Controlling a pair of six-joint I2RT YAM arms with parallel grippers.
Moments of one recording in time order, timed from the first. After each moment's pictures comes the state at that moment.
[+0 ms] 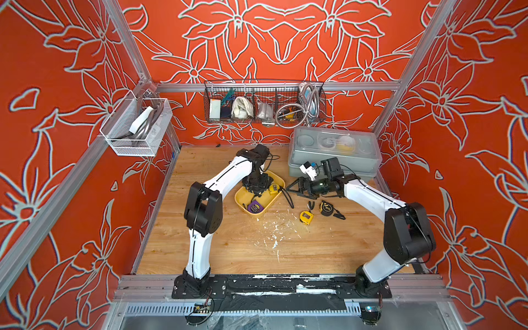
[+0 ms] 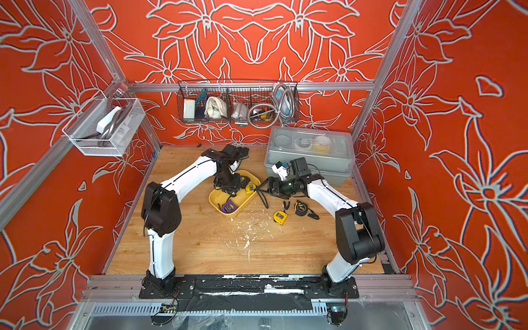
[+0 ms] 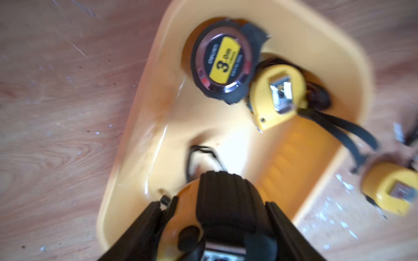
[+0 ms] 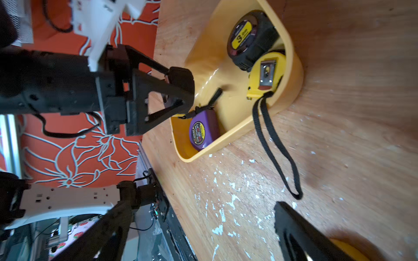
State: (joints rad) left arm -0.44 2.00 1.81 -1.12 0.03 -0.24; right arm 0.34 1.64 1.12 -0.38 -0.89 0.44
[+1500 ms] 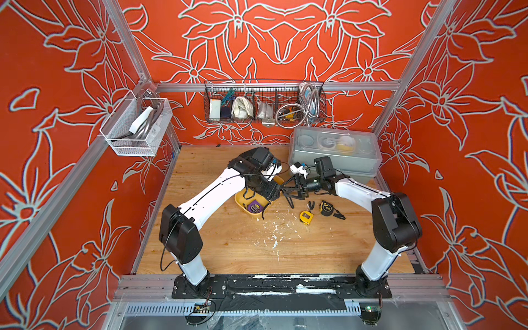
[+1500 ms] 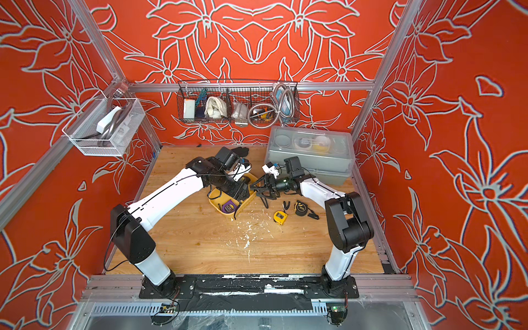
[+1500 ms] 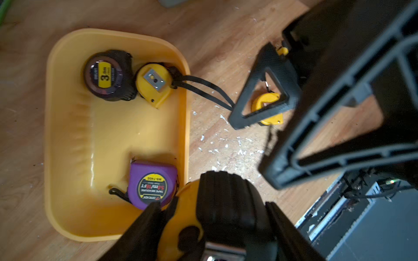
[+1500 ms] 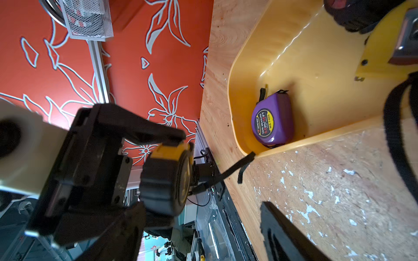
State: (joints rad) left arm -0.59 1.69 1.62 -1.03 0.23 -0.07; right arm 0.37 1.75 1.14 -0.18 -1.20 0.66
